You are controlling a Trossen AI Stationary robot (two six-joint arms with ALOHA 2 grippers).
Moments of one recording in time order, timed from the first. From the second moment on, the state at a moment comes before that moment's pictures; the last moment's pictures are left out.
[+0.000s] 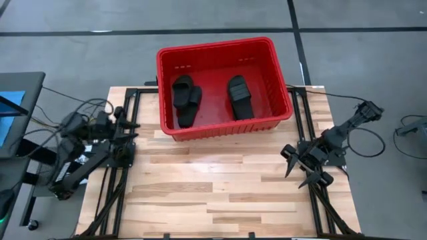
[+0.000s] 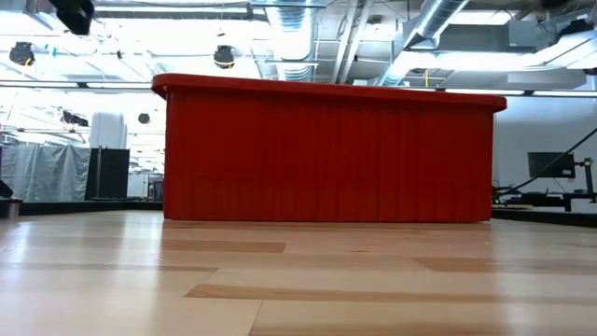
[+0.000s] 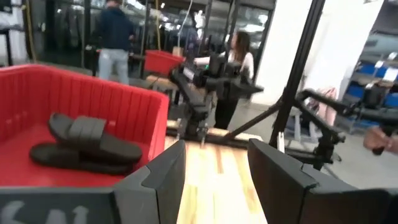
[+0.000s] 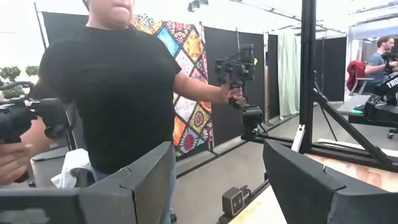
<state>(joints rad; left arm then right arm) 0.82 0.00 0.61 -0.48 0.80 -0.25 0.59 0.39 0.27 0.28 -0.23 0.08</state>
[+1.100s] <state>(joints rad) -0.10 0.01 0.15 0.19 0.14 -0.23 0.59 0.08 0.14 0.20 -0.23 0.21</state>
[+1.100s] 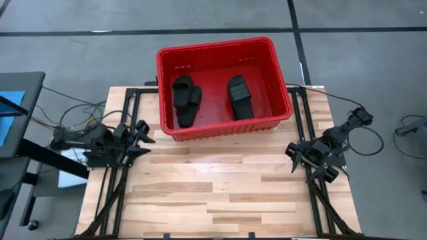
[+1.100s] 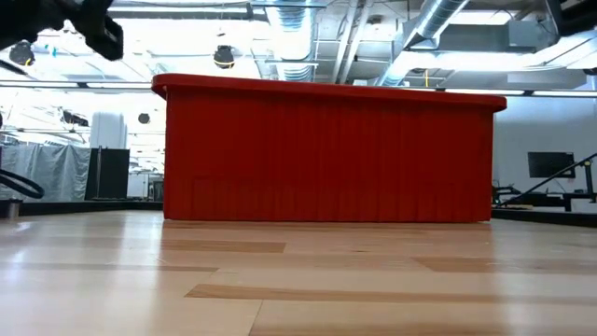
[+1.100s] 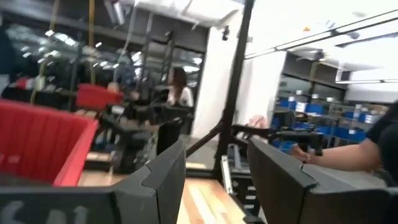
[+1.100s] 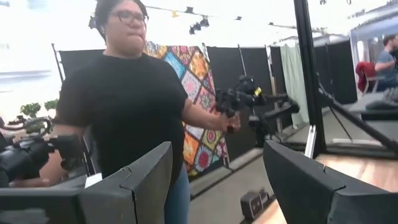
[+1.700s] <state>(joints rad) -0.66 0.04 0.01 0.19 -0.56 -0.18 0.59 0.08 0.14 0.05 -0.23 0.24</state>
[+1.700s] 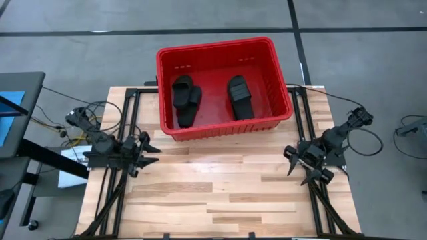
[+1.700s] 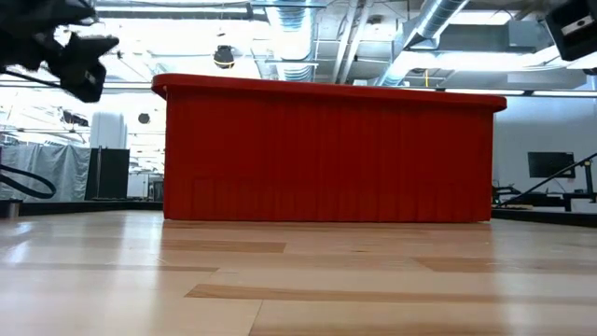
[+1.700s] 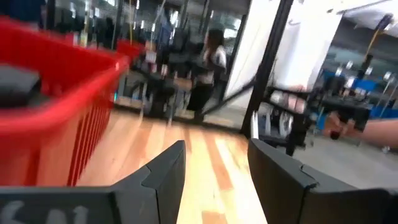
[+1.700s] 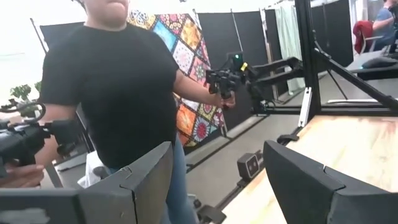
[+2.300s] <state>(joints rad) -0.68 0.04 0.01 0.14 -0.70 -0.29 0.59 0.08 0.01 0.08 -0.18 0.16</state>
